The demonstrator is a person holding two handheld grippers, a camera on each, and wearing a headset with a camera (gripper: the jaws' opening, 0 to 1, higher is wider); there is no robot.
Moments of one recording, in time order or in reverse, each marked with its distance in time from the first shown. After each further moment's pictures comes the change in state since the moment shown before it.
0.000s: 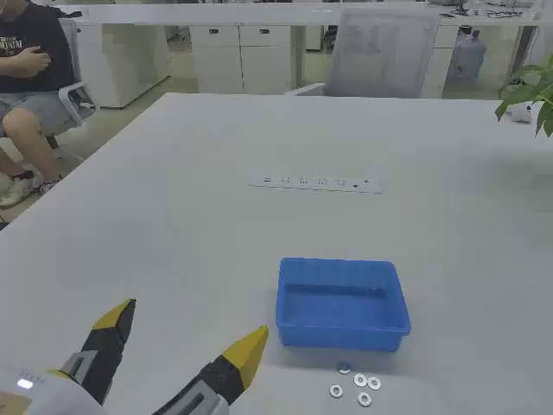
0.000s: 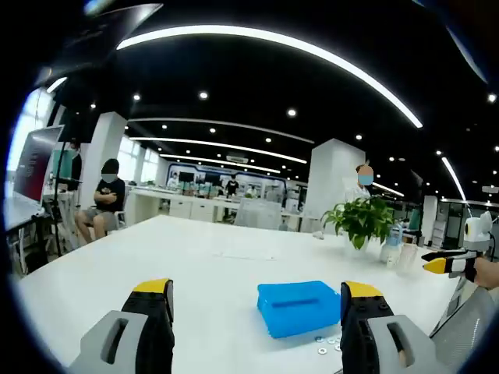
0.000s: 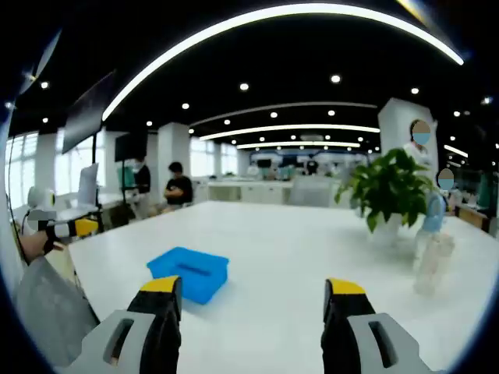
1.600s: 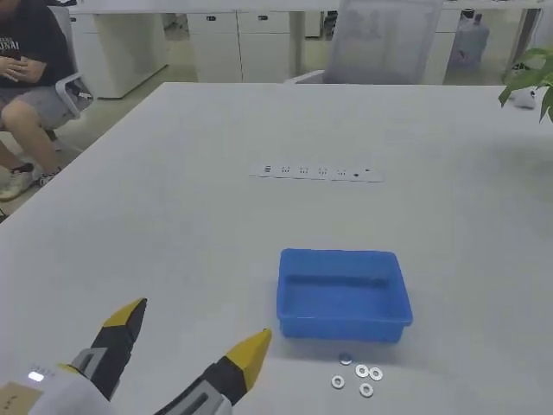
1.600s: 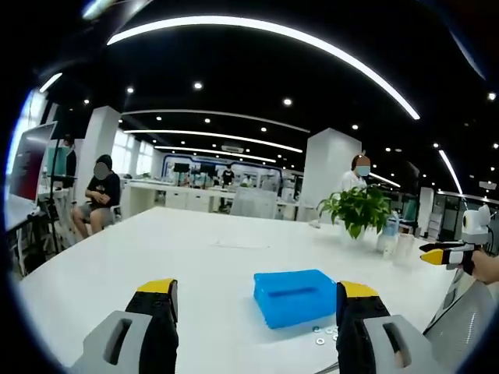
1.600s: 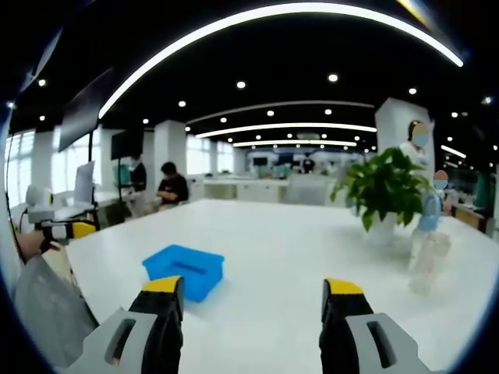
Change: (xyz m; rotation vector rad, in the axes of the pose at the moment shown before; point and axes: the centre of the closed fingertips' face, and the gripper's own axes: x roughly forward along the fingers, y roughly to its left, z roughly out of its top) left arm 0.002 0.000 -0.005 0.004 0.025 -0.003; right arm 0.000 -0.002 0.002 -0.004 -0.009 -0.002
